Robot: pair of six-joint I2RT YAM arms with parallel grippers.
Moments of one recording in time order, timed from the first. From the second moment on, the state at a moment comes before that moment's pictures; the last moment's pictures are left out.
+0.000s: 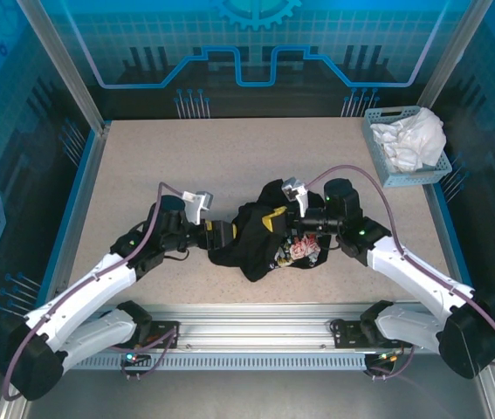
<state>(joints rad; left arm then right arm) -0.53 0.95 0.67 -0.28 0.39 -0.58 0.54 1.10 0.74 -0.03 -0.74 0.22</state>
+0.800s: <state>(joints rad) -0.58 1.10 0.70 -0.12 0.42 -0.58 0.53 1.08 0.72 -0.06 -0.74 0.19</state>
